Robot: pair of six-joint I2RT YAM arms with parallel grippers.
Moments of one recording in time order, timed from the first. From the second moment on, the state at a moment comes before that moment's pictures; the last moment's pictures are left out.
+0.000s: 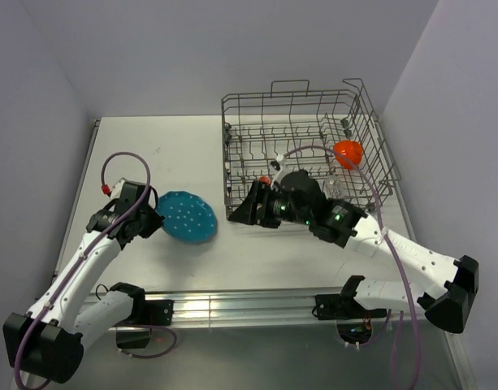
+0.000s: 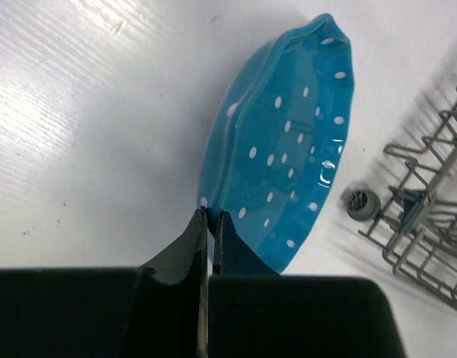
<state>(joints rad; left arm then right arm) -0.30 0.96 0.78 -0.79 -0.22 -1.00 0.86 1.10 1.07 -0.49 -0.15 0.89</state>
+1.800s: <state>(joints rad) -0.30 0.61 0.66 -0.91 0.07 -0.99 1.31 2.05 0.49 1.36 0.39 1.91</state>
